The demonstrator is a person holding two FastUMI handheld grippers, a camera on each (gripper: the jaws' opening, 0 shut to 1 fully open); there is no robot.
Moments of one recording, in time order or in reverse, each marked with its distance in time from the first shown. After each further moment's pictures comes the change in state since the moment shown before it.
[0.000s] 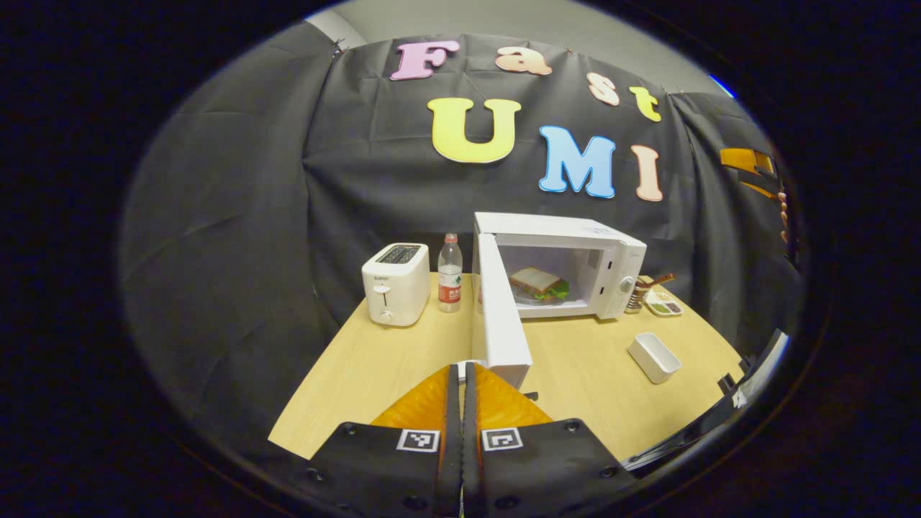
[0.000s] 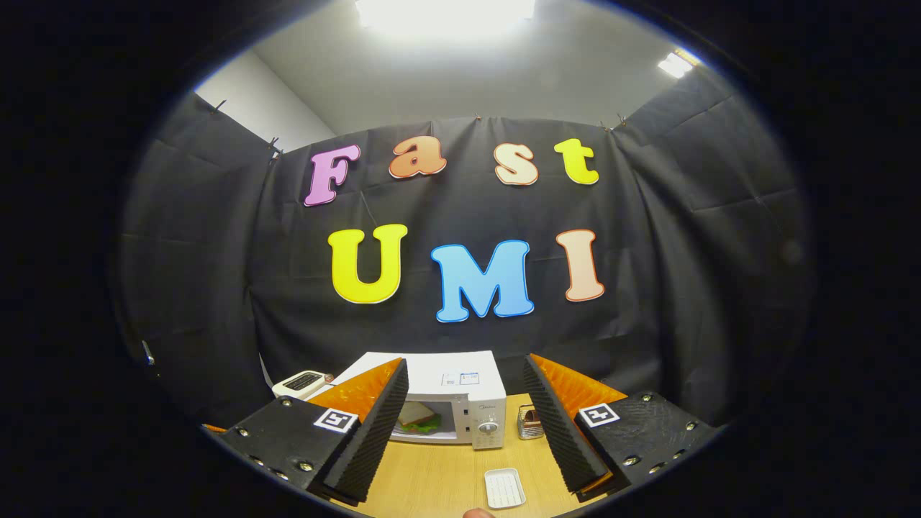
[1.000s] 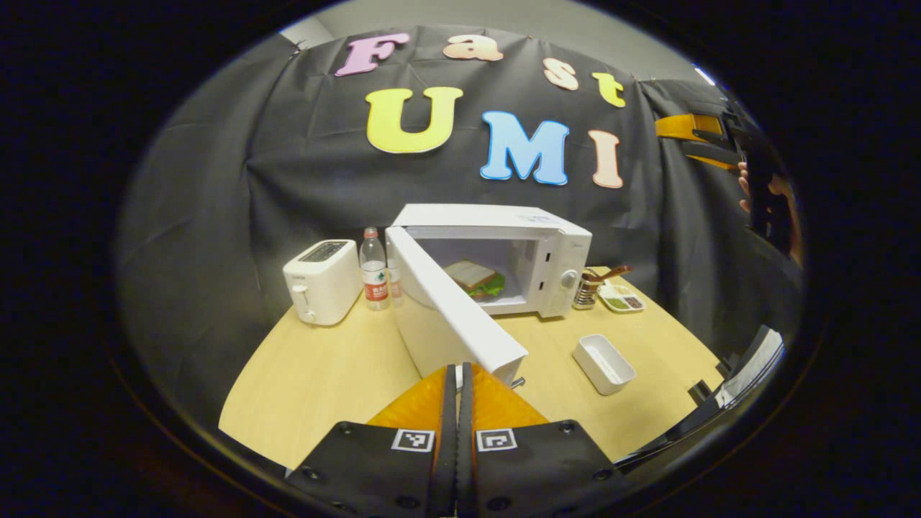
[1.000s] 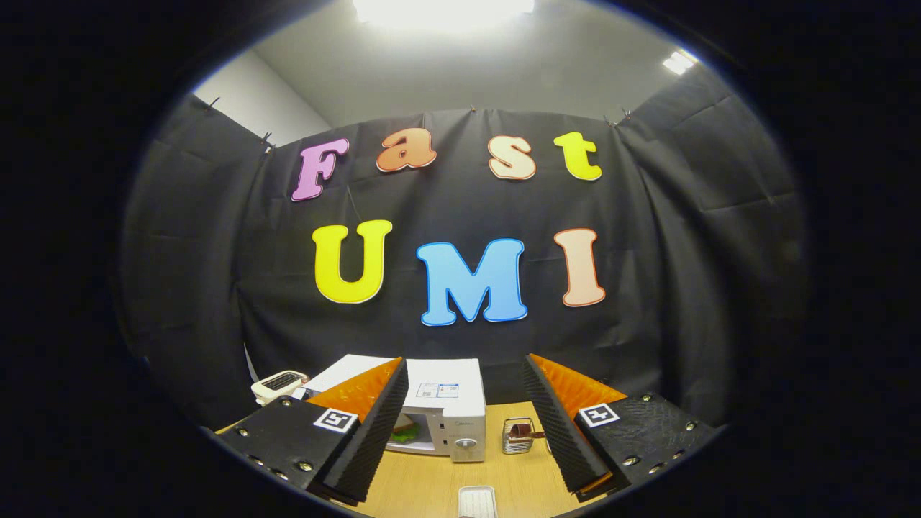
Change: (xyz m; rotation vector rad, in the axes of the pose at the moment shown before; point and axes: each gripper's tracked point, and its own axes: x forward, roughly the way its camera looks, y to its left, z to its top) left arm 0.035 -0.157 0.001 0.043 0.052 -0.135; right arm 0.071 -0.053 -0.003 -0.005 0.020 0.023
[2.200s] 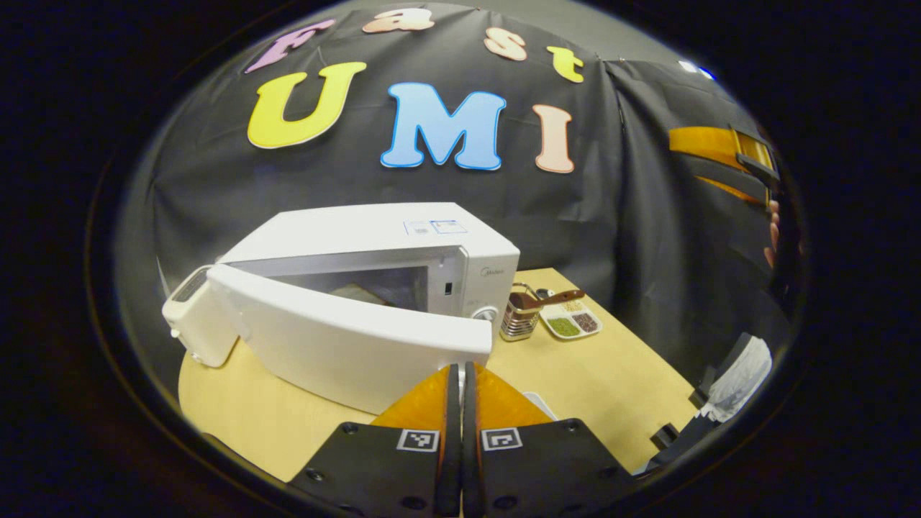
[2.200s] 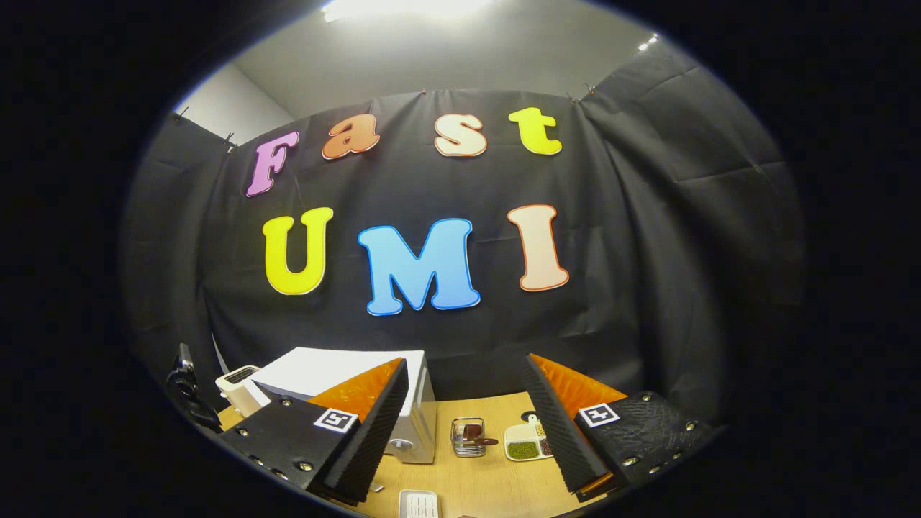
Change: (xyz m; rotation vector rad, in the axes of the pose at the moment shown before) left arm 0.183 -0.158 0.080 0.017 0.051 -0.209; right arm 0.043 -0.124 -0.031 0.044 0.042 -0.089
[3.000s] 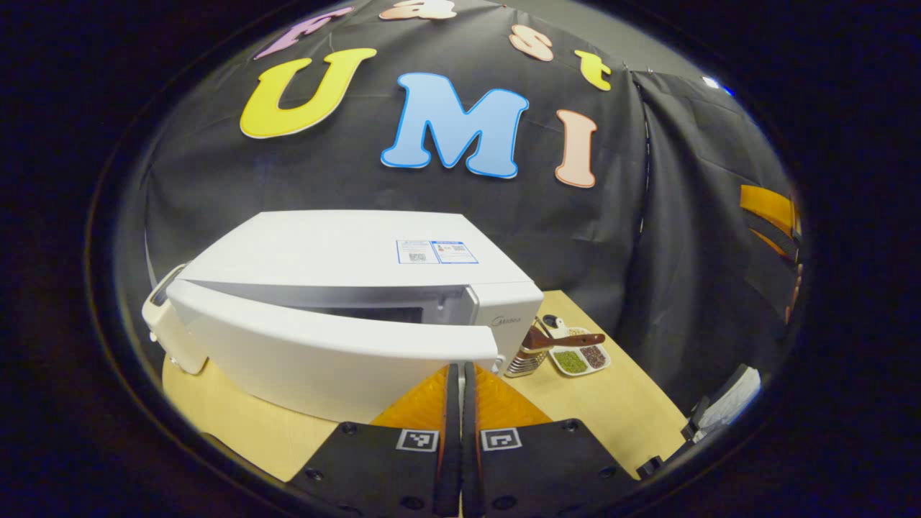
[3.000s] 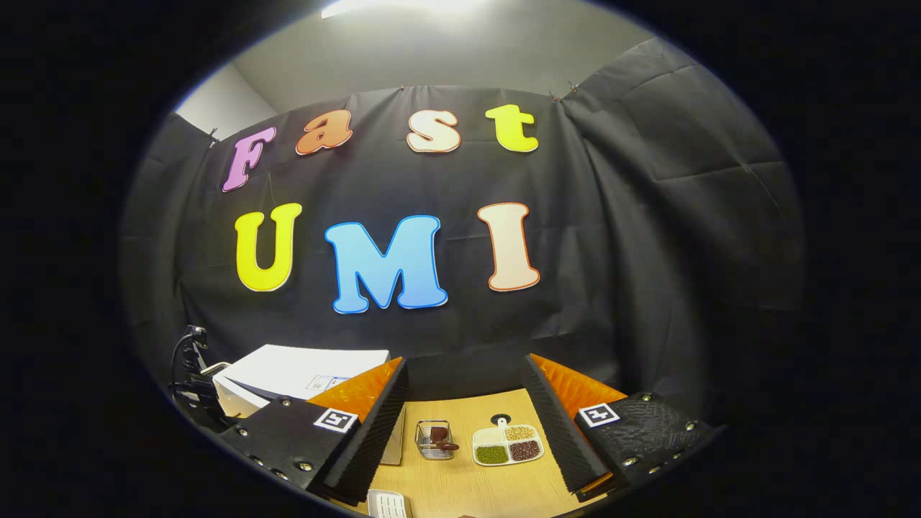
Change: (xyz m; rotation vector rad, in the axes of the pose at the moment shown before) left arm 0.074 0.004 0.040 -0.056 -0.013 -0.001; right arm 0.018 -0.049 0.000 -0.016 0.002 -0.079
